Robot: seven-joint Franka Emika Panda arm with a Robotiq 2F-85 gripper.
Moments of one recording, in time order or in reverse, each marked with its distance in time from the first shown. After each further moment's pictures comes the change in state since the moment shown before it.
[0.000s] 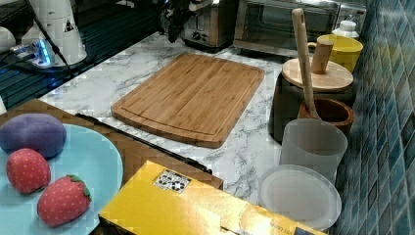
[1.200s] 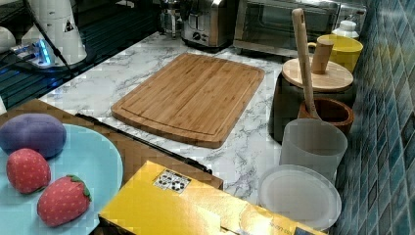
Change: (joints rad) arm 0.025 -0.236 0.087 -0.045 0.031 0.057 0.002
